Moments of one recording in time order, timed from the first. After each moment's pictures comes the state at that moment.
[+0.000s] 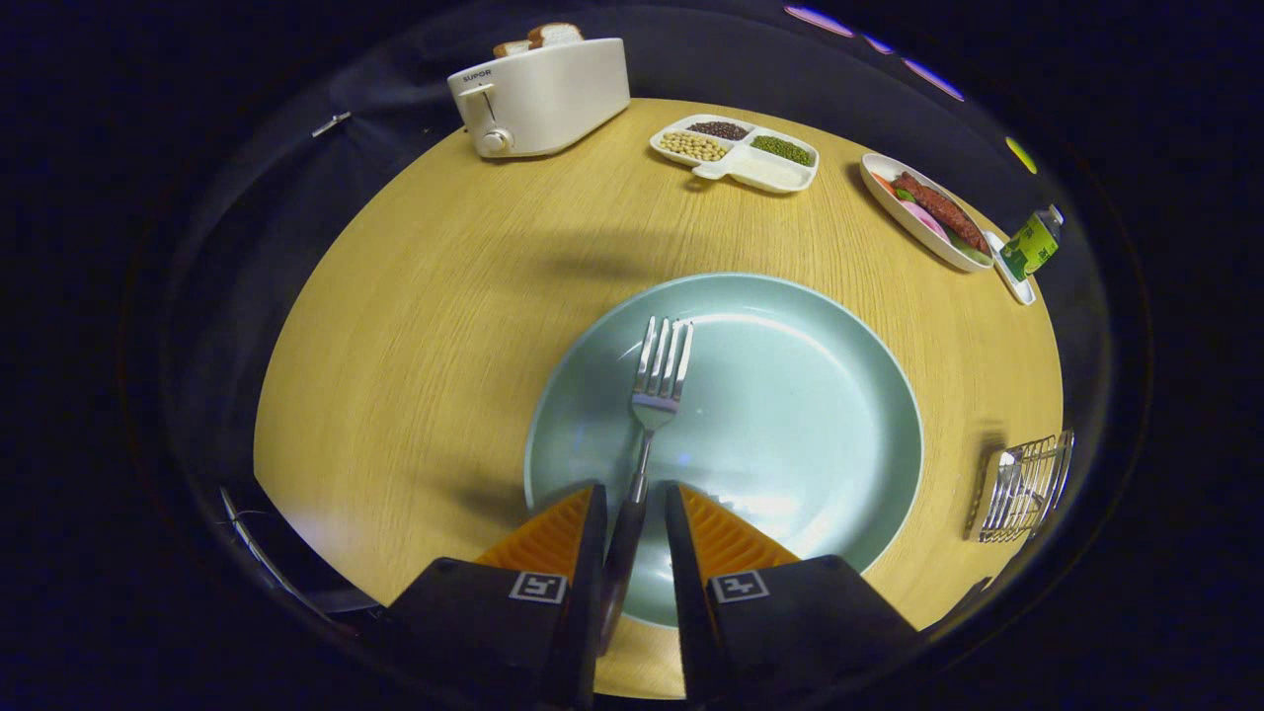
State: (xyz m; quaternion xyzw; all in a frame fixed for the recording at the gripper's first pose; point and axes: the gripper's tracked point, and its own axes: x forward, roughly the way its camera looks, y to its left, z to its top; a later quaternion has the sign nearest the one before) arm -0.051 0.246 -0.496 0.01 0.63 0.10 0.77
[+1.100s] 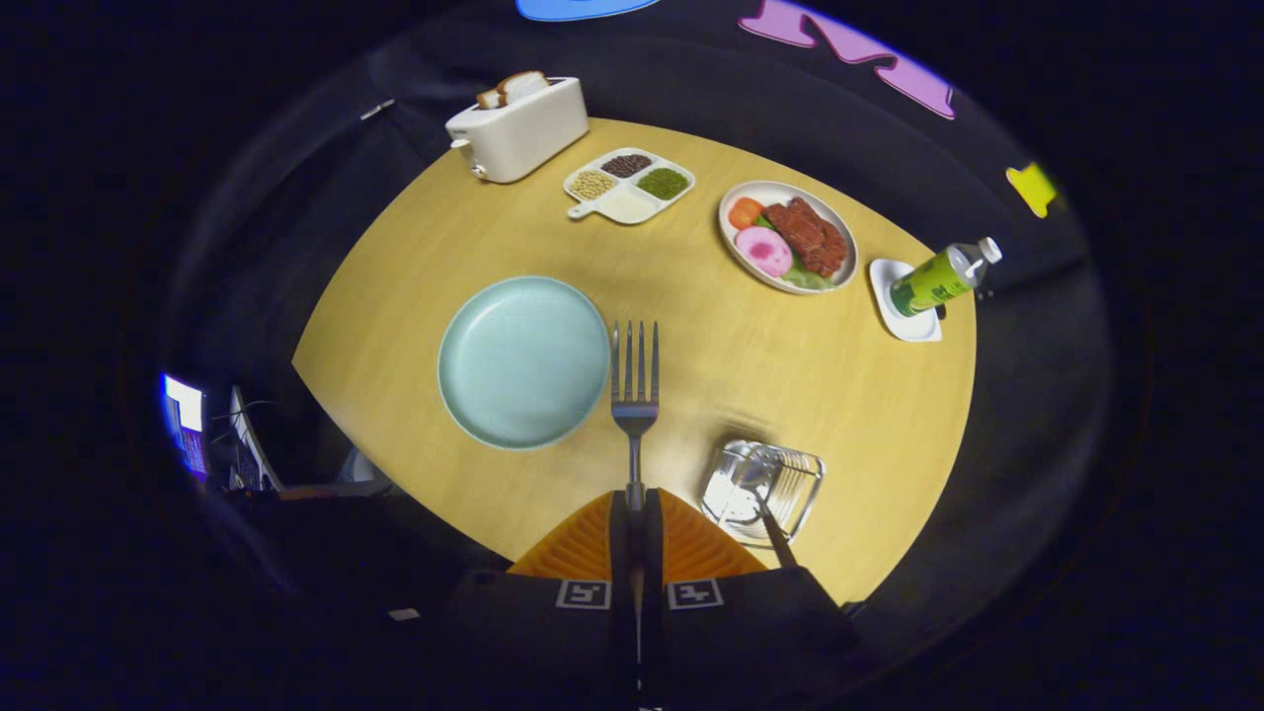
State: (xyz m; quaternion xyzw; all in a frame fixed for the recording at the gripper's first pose) arm -0.048 -0.004 -0.325 -0.07 0.67 0.18 0.71
